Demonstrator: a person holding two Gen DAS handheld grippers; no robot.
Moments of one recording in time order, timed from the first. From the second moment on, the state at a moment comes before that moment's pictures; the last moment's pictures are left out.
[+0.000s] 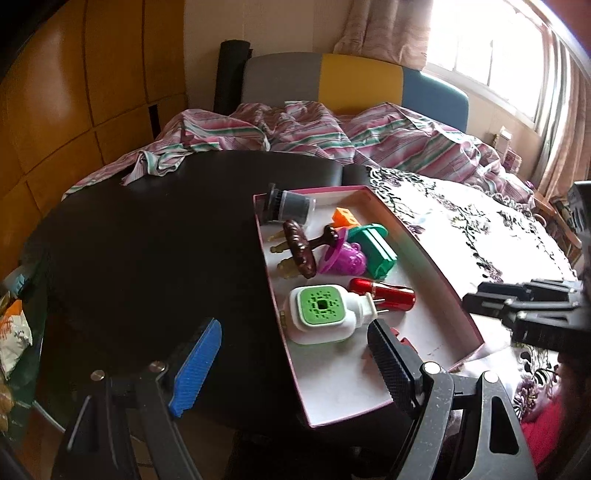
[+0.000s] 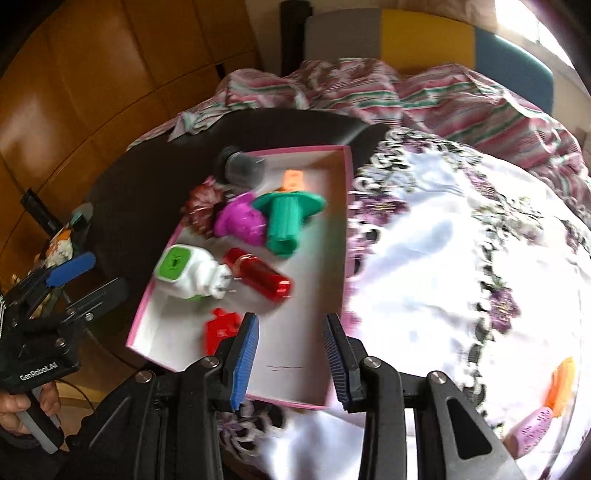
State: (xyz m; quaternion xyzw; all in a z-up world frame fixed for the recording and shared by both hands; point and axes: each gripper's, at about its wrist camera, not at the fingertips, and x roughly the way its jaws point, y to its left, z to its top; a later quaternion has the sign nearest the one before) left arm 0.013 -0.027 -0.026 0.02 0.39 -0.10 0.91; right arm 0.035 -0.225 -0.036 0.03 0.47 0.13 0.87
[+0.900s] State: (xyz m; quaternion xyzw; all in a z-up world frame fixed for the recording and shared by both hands) left arm 0.009 -0.158 -0.015 0.11 0.37 -0.25 0.89; right arm -0.023 -0.494 -0.031 0.30 0.38 -0.12 0.86
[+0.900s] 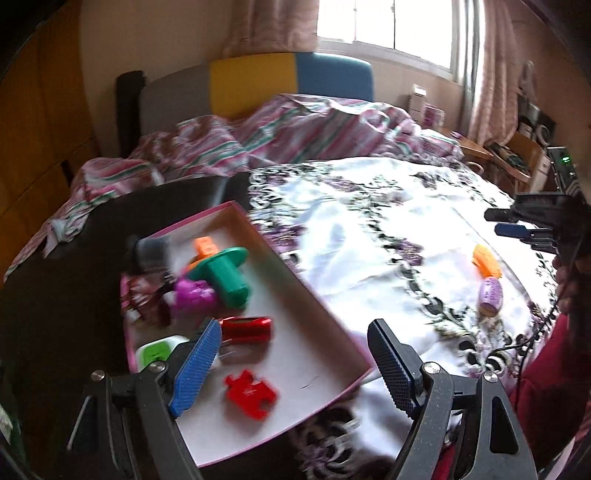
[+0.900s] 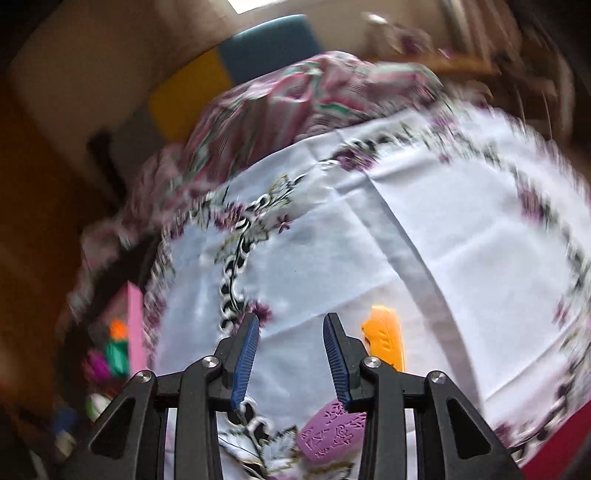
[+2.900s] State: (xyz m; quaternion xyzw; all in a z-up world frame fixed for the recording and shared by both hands) left arm 0.023 -0.294 -0.076 0.10 0.47 -0.44 0.76; right arm -0.021 -0.537 -0.079 0.39 0.42 -0.24 0.78
